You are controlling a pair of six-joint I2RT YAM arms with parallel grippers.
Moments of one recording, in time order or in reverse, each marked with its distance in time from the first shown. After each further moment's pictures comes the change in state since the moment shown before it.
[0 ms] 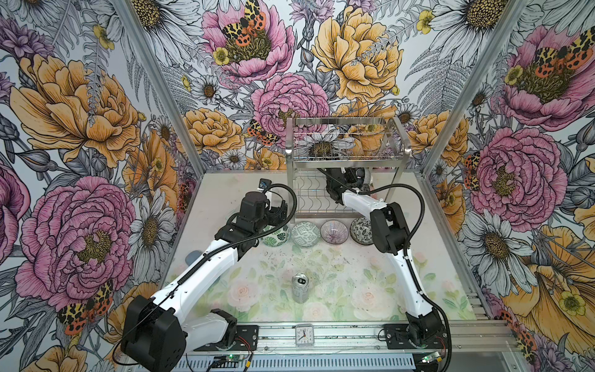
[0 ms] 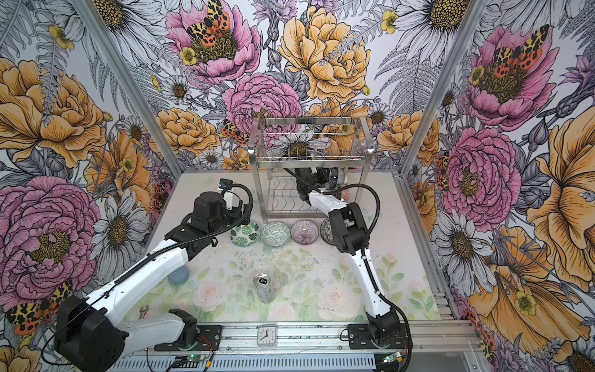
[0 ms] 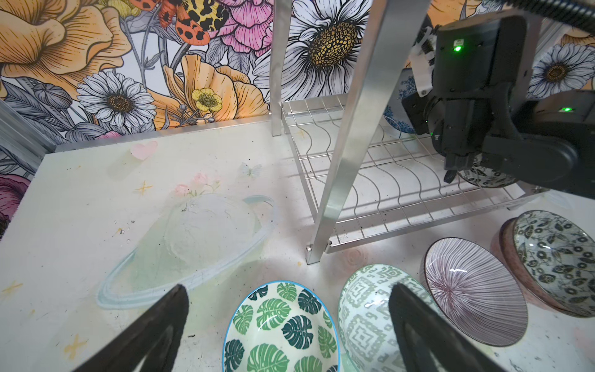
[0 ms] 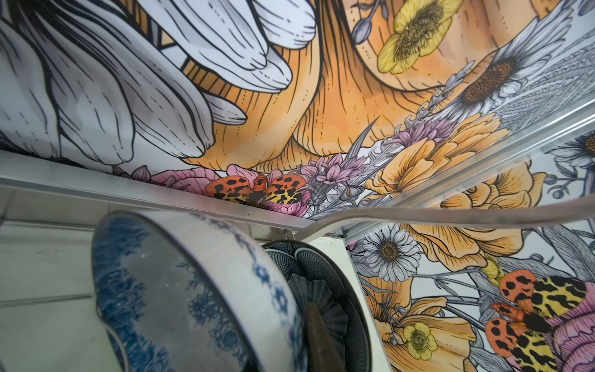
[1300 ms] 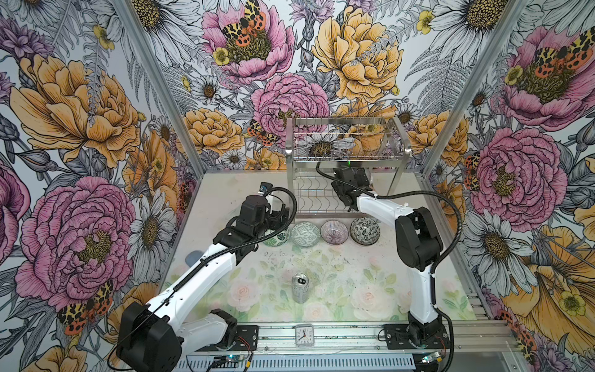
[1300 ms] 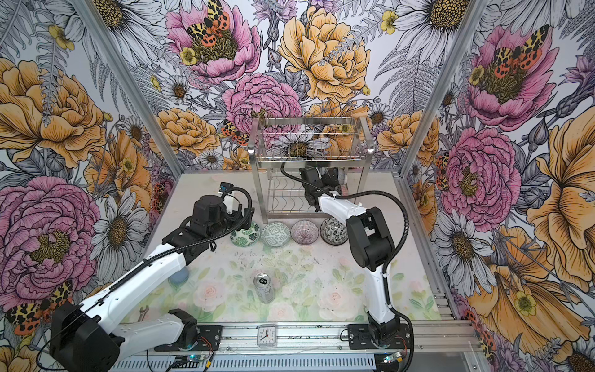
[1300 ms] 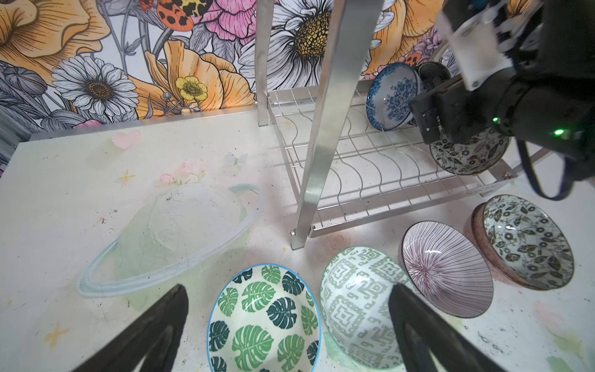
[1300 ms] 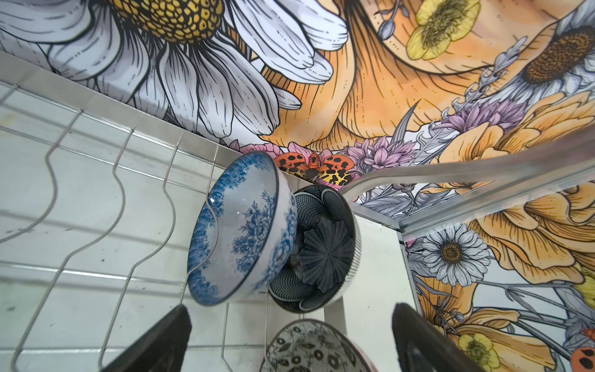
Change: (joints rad) left arm -0.048 -0.015 -0.016 -0.044 0.020 -0.020; right arm 0.023 -0.463 -0.502 -0.125 -0.333 0.179
